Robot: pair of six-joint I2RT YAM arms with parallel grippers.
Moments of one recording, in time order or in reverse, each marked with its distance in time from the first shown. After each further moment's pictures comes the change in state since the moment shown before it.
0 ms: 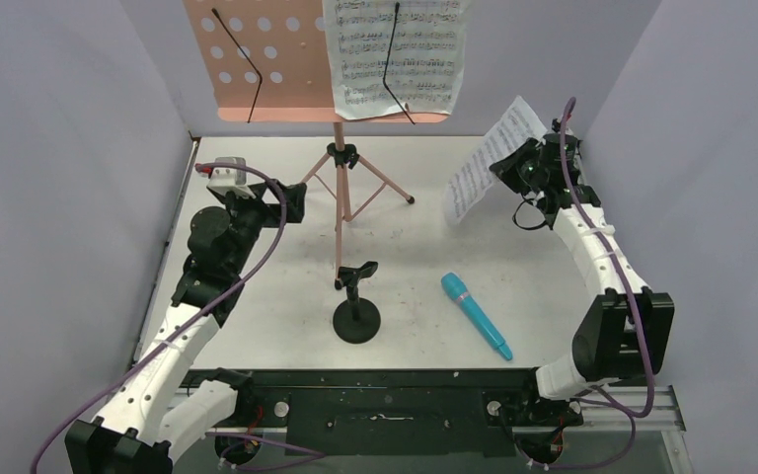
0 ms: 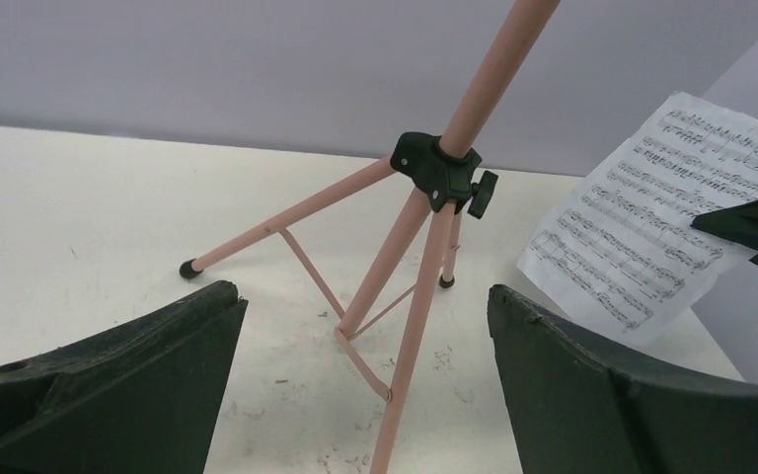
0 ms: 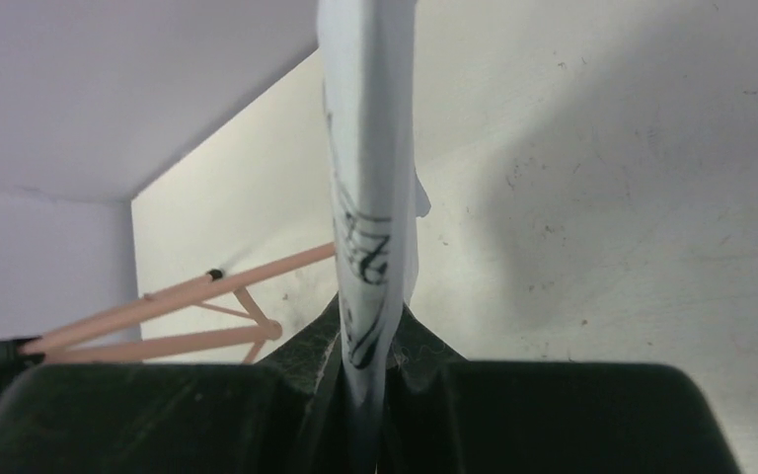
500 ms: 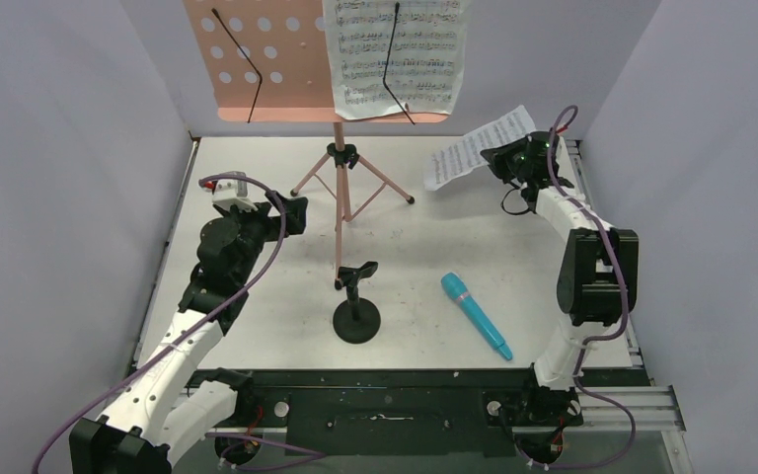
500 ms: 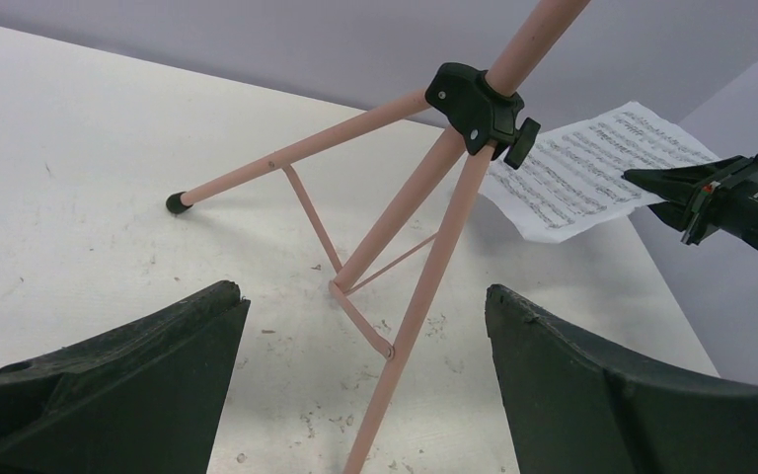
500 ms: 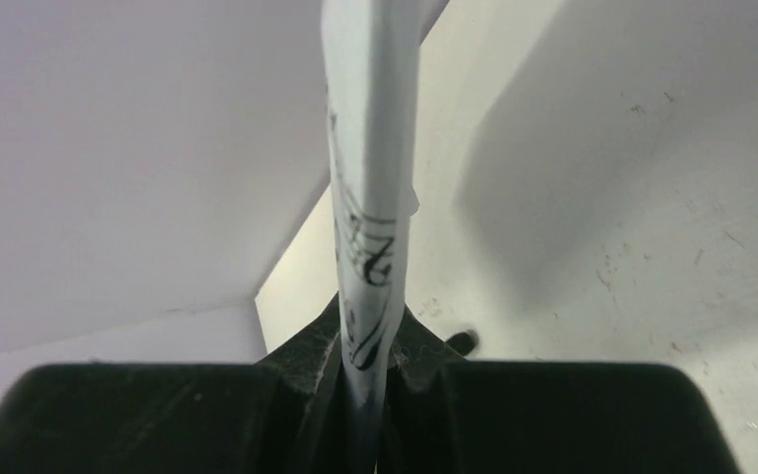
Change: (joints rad) left arm -0.005 -0.010 -0.090 0.013 -0.031 -0.087; right arm -0.028 0.347 0.095 0.318 -0.029 0.362
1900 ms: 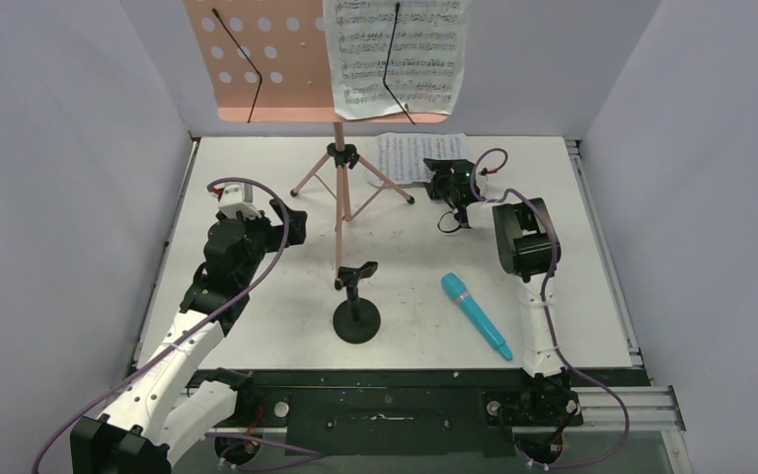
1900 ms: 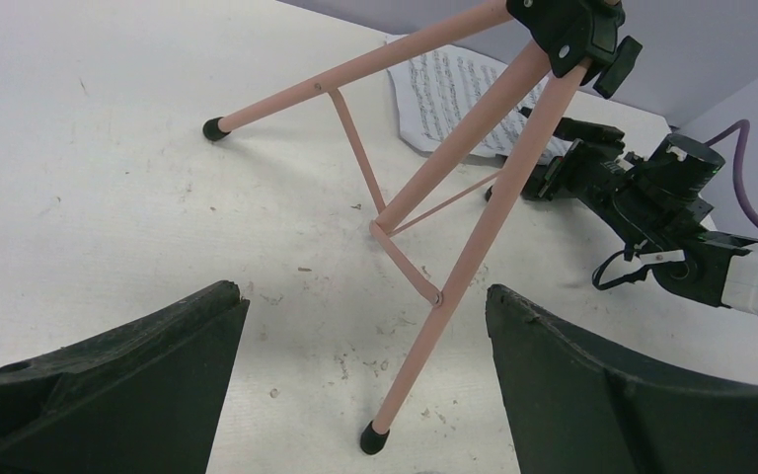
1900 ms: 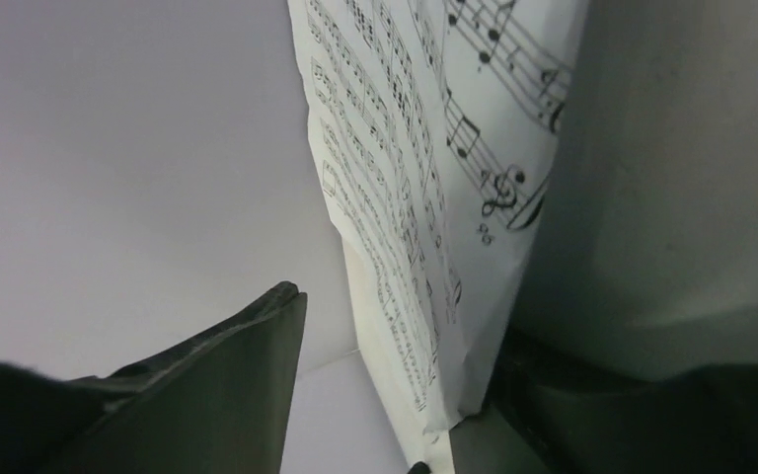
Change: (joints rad) left arm -0.003 0.000 -0.017 -0.131 -0.029 -0.001; right arm 0.237 0.541 0.185 0.389 0.197 0.523
